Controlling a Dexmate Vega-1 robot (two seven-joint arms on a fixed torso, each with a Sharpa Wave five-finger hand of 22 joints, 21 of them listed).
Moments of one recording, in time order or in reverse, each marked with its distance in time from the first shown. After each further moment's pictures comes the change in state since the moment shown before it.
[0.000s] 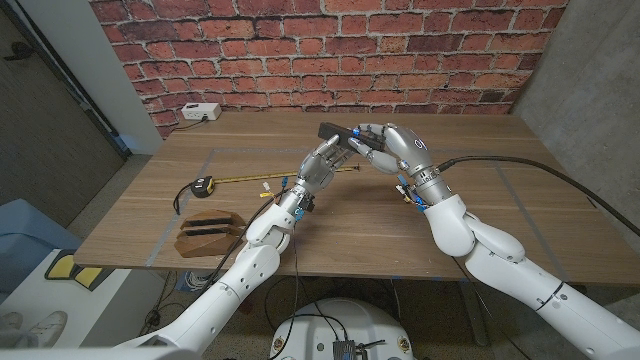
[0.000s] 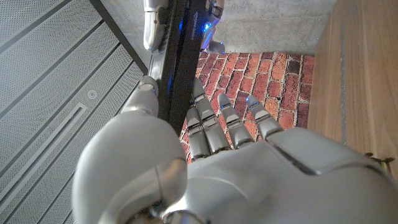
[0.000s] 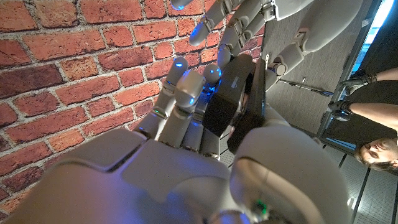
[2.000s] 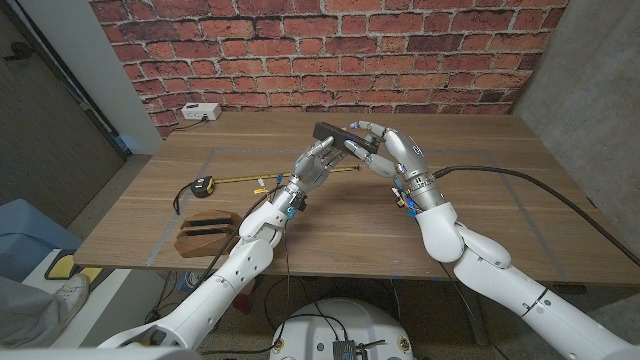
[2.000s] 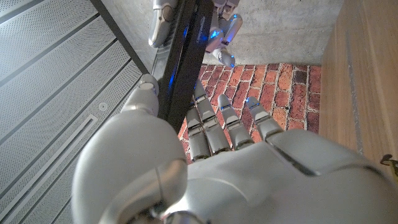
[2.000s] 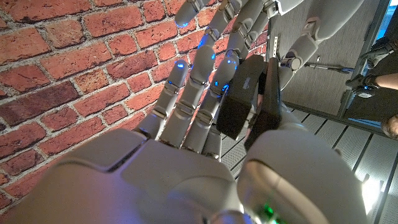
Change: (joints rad) left arm -0.048 0.004 -0.020 0.088 -0.033 -0.015 -0.169; left_hand 0.009 -0.009 0.008 0.001 0.012 -0.001 0.000 0.000 0.015 0.001 0.002 0.000 0.000 0.000 0.000 -0.006 0.005 0.000 0.000 0.000 0.000; right arm -0.002 0.066 -0.028 0.055 0.059 0.023 -0.059; right_hand -0.089 -0.127 -0.010 0.046 0.013 -0.157 -0.067 -0.007 -0.186 0.058 -0.165 -0.029 -0.474 -0.088 -0.003 -0.450 -0.399 -0.020 0.002 -0.140 -0.007
